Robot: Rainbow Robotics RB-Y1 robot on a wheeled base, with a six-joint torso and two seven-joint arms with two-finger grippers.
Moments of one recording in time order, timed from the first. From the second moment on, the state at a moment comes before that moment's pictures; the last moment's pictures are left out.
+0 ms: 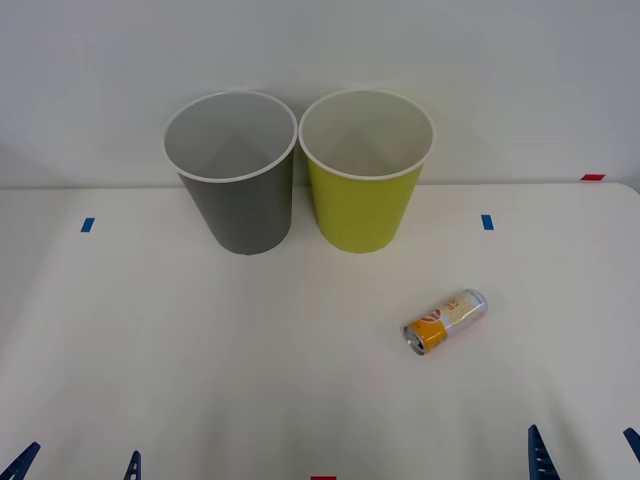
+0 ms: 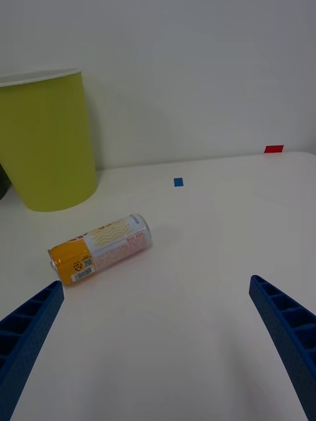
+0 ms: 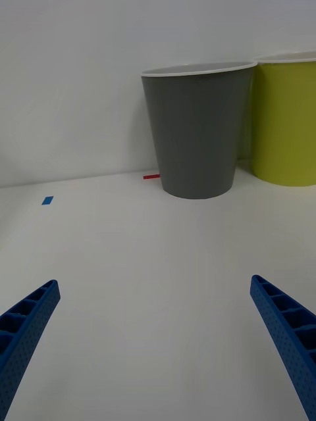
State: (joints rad) right arm 1.15 -0.37 0.23 -2.18 -0.23 -0.52 1.54; left arm 1.12 0.55 -0.34 -2.09 0.44 -0.70 -1.87
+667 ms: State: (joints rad) right arm 1.15 -0.37 0.23 -2.18 -0.23 -0.52 1.54; left arm 1.12 0.55 -0.34 -2.09 0.44 -0.70 -1.87
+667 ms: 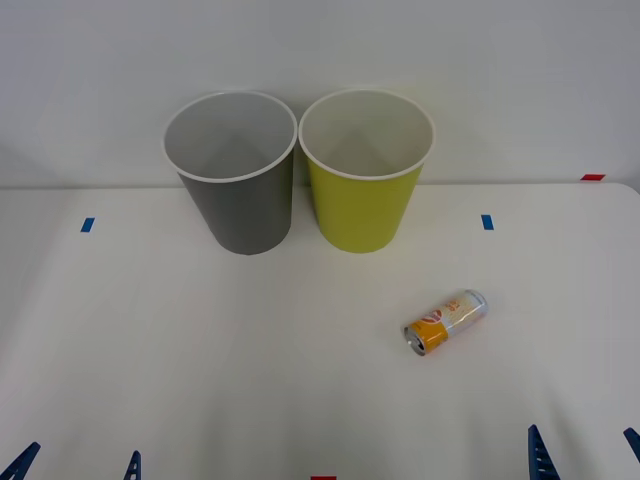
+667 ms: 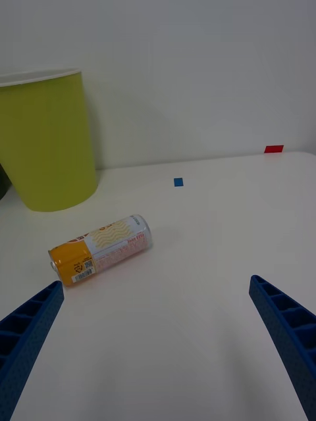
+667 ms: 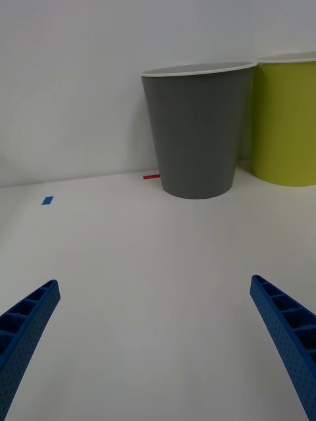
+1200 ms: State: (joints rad) right arm 1.15 -0.37 0.23 -2.18 -0.23 -0.52 1.54; left arm 1.12 0.55 -0.34 -2.09 0.44 -0.70 -1.87
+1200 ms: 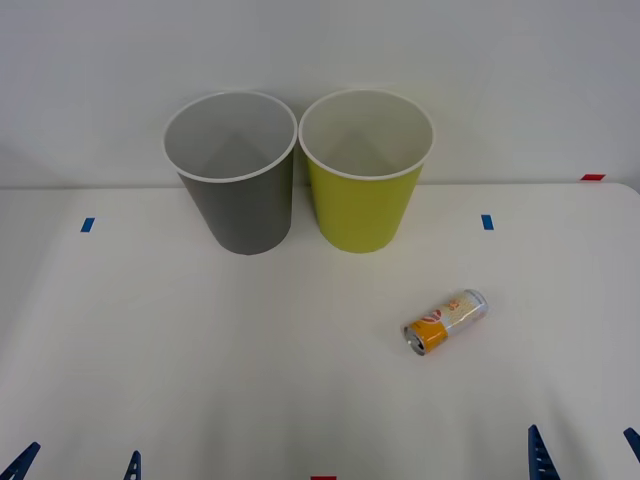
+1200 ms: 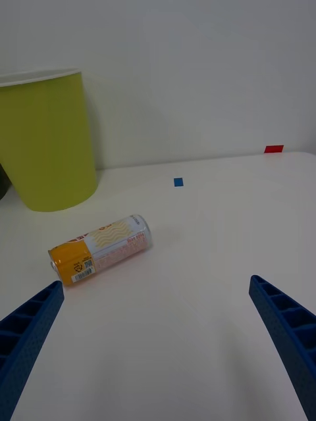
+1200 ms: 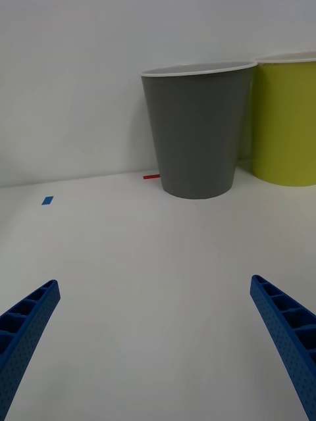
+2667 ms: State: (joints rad) right arm 1.13 -0.36 0.23 -2.14 -0.23 -0.53 1.55; left arm 1.12 0.55 -0.34 -2.09 0.44 -0.70 -1.87
